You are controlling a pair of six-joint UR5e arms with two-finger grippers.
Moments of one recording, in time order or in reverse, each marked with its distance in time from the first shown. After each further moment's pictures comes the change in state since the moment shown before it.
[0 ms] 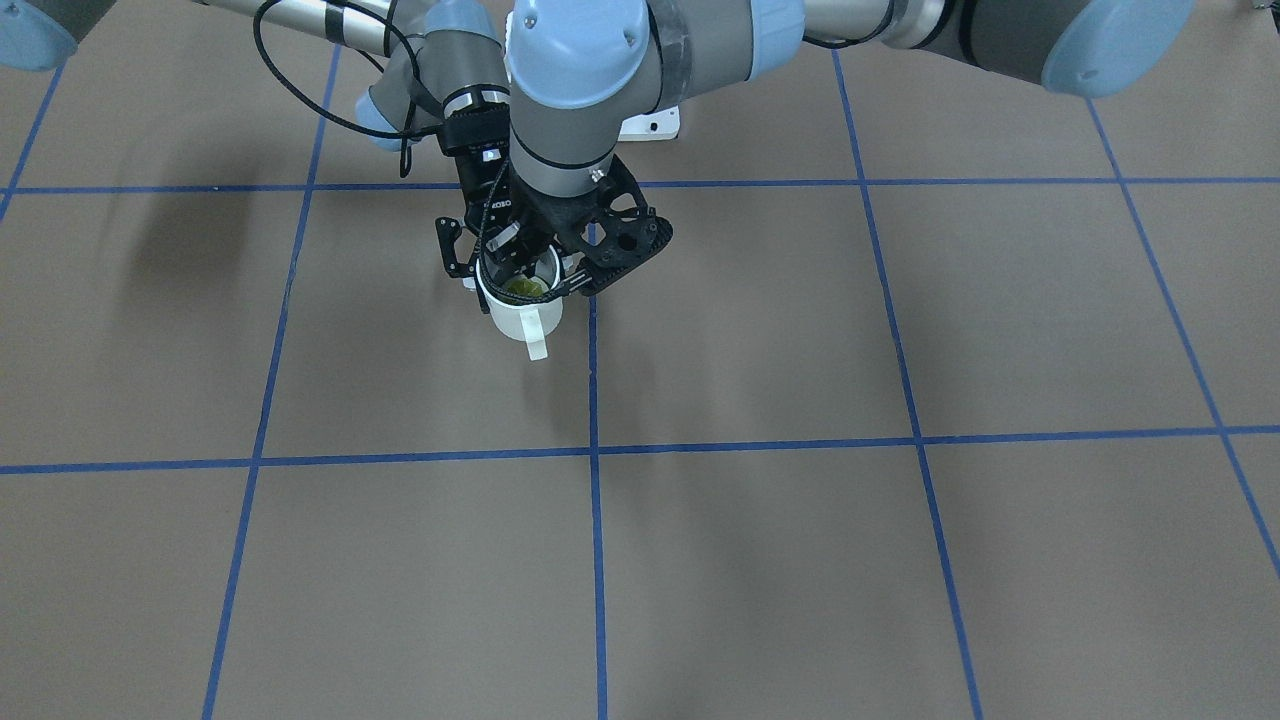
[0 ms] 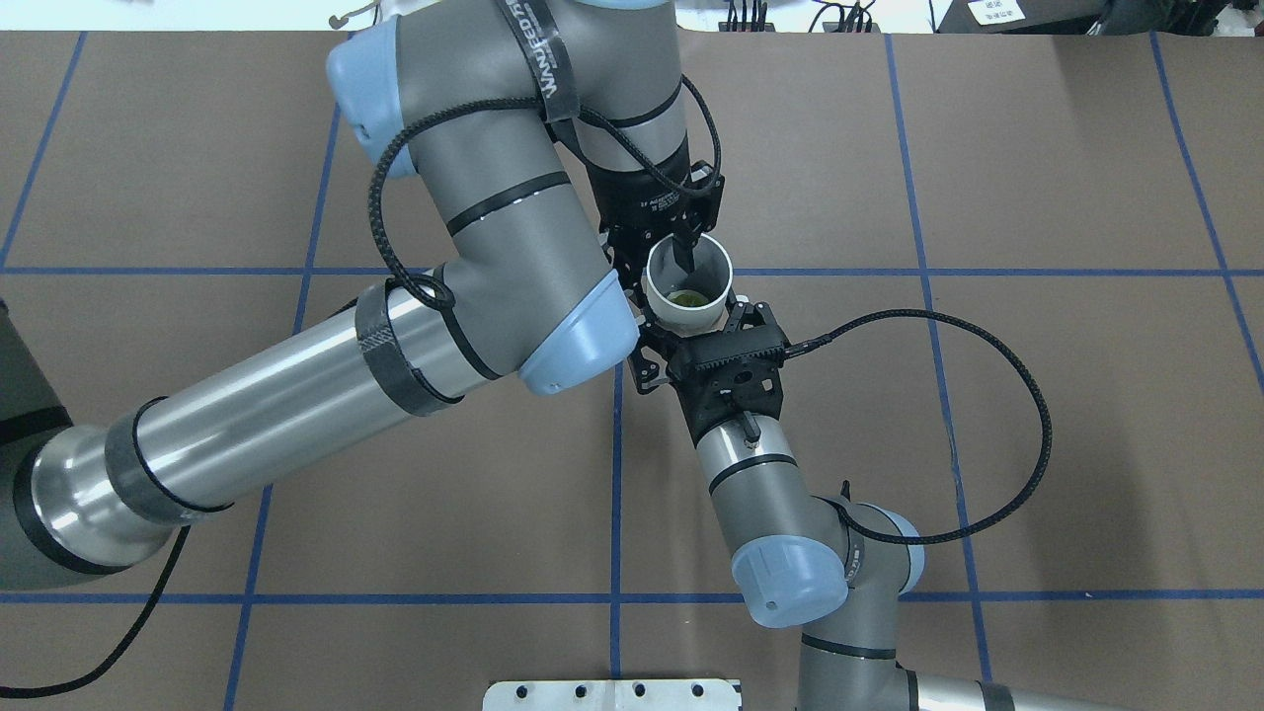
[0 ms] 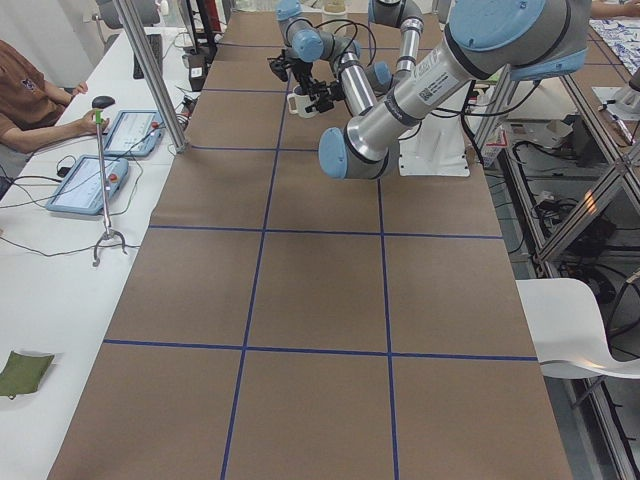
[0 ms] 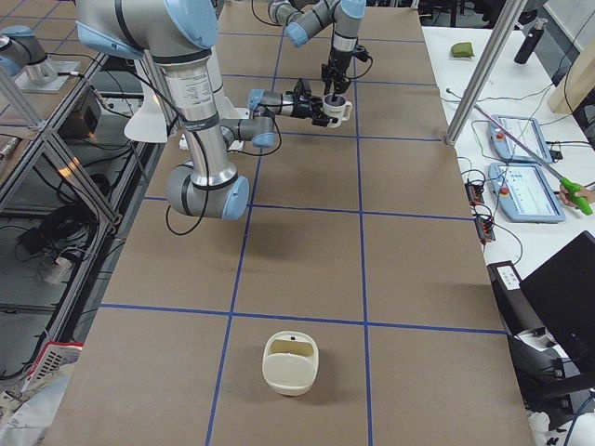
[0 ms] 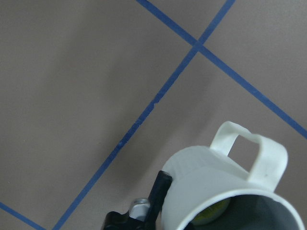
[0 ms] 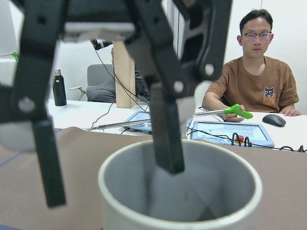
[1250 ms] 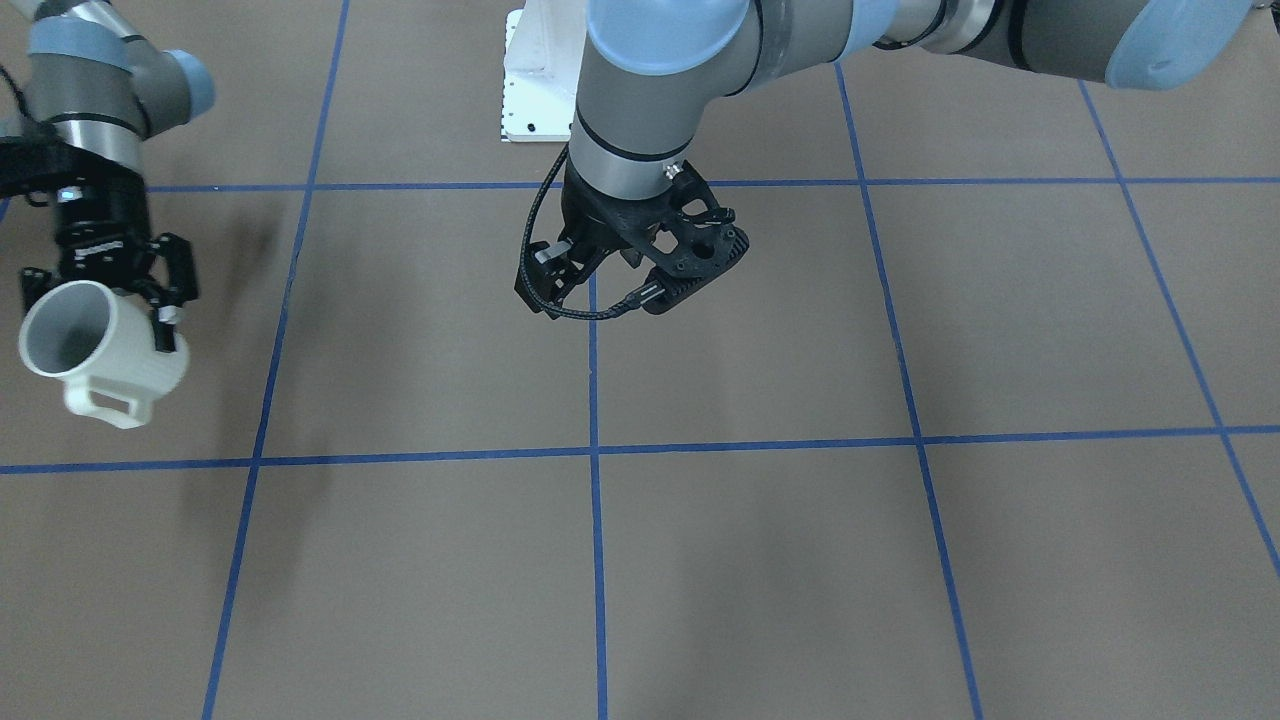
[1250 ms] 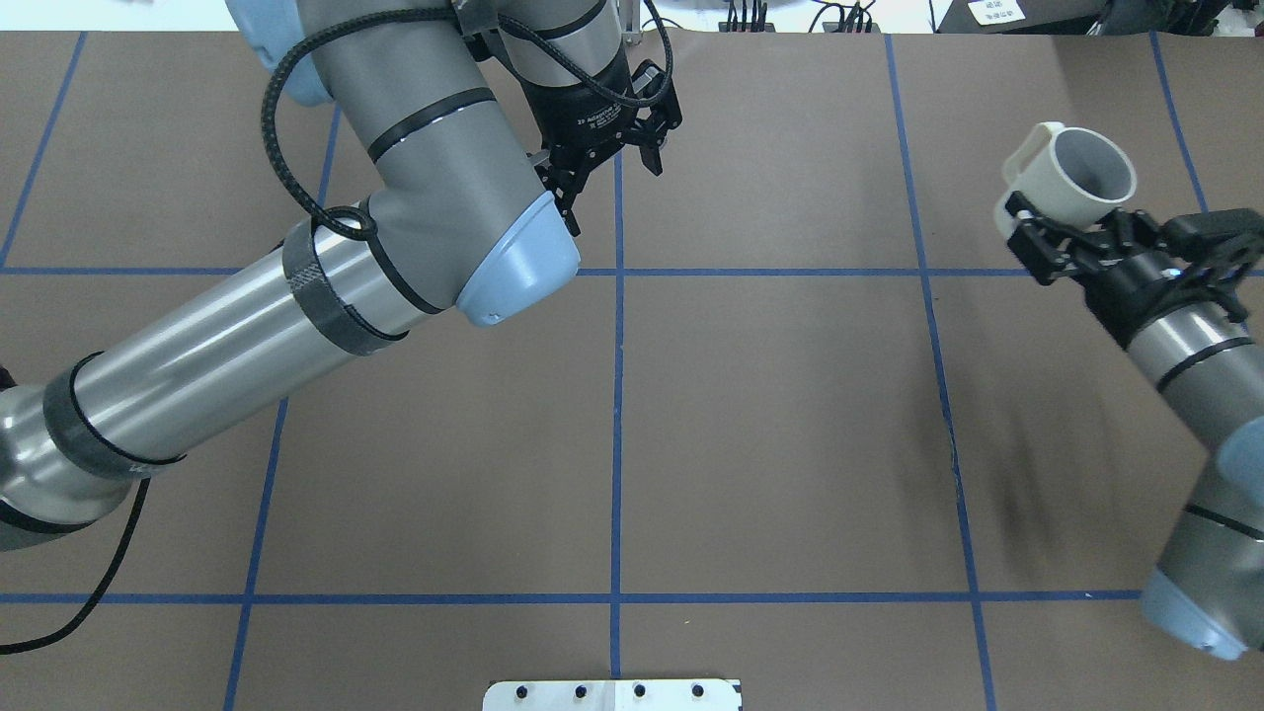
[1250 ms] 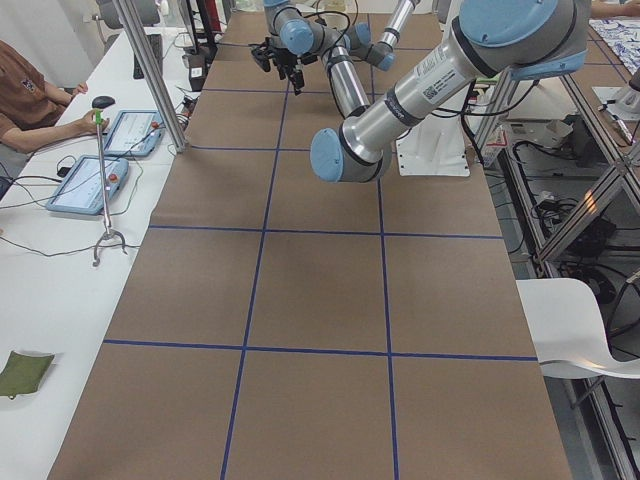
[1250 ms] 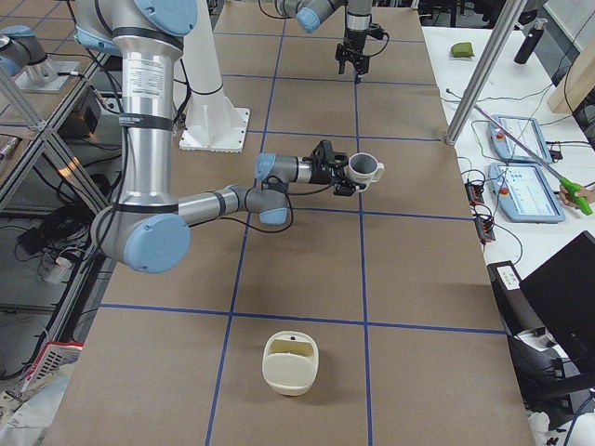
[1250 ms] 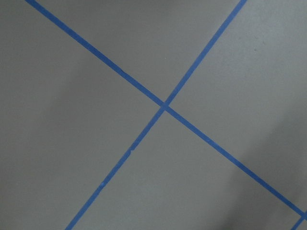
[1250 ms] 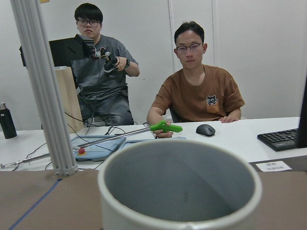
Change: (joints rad) left arm -0.077 0.029 -0.031 -0.007 0.049 0.037; right arm 0.476 -0.644 0.122 0.564 0.469 0.081
